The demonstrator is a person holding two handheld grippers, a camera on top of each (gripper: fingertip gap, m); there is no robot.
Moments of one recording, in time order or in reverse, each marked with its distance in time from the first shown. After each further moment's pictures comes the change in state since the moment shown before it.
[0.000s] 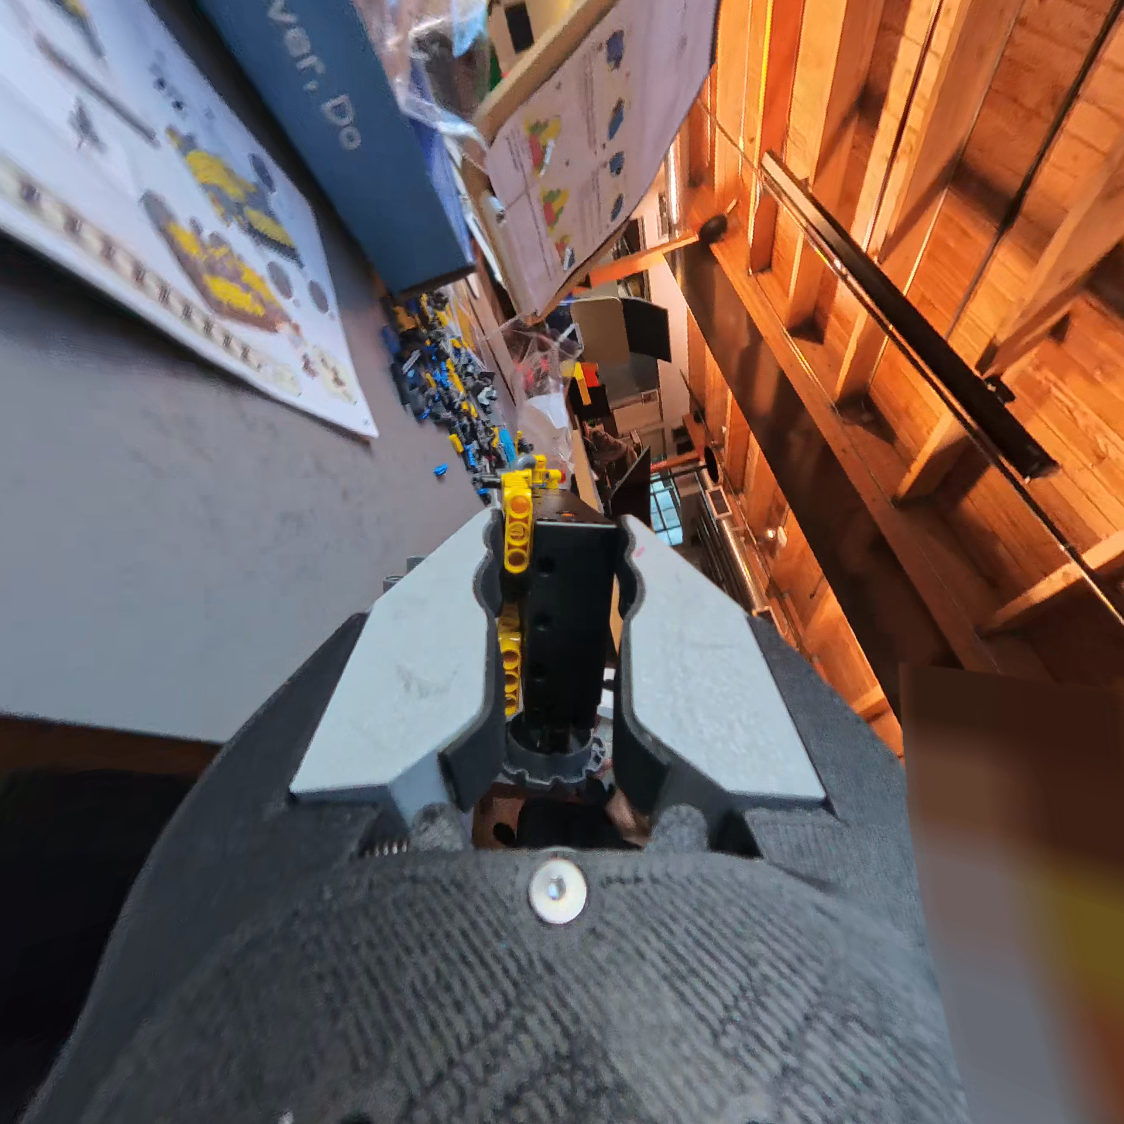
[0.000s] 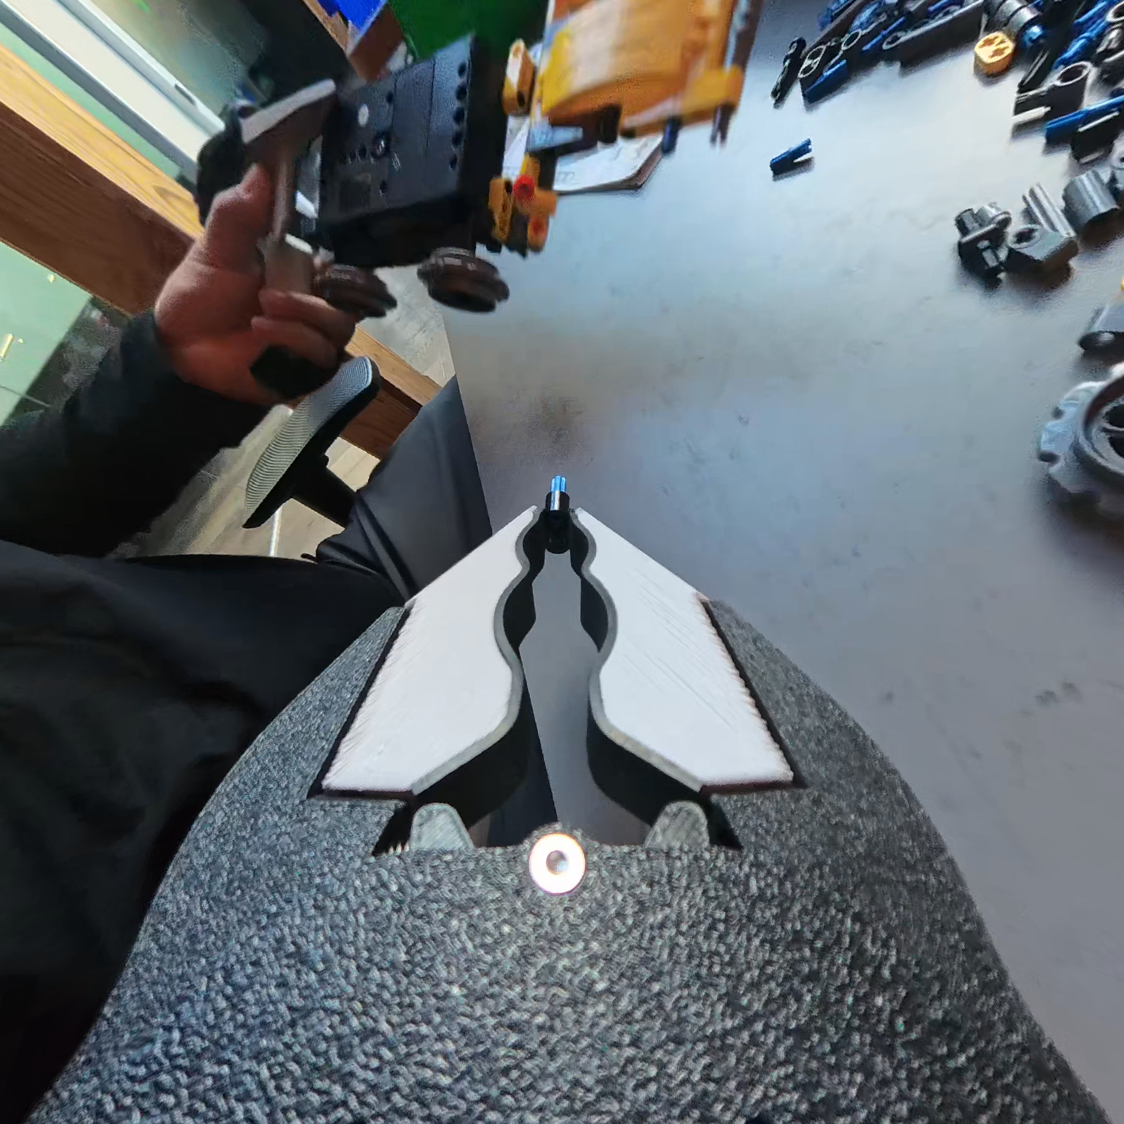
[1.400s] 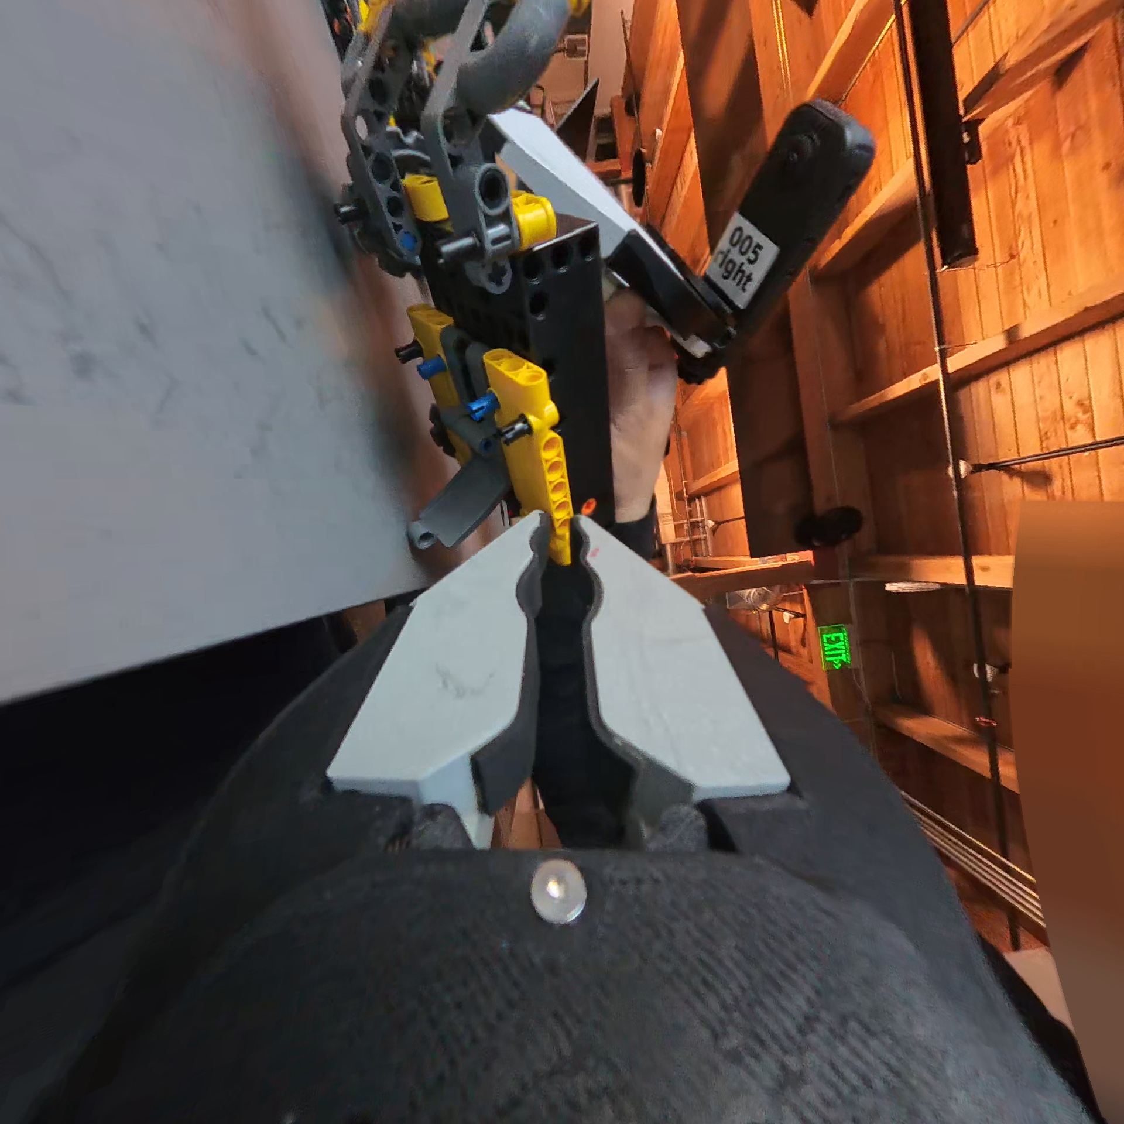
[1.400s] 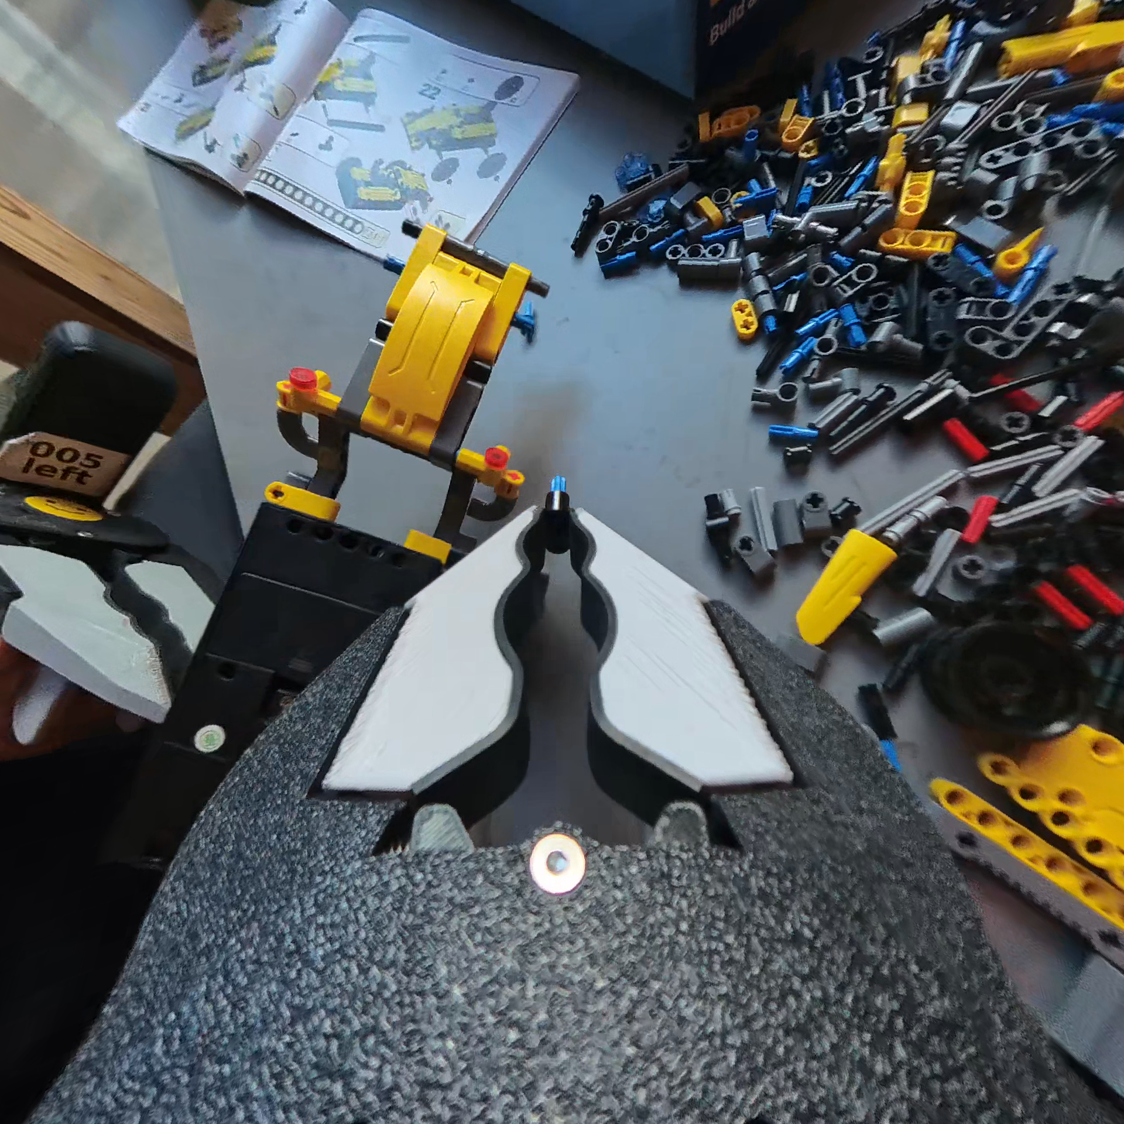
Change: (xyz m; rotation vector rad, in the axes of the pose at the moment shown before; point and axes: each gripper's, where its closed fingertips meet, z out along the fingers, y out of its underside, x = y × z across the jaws) left arm 0.017 0.193 0.053 -0.503 0.163 -0.216; right arm 0.067 -0.074 0.035 -0.139 0.309 -0.175
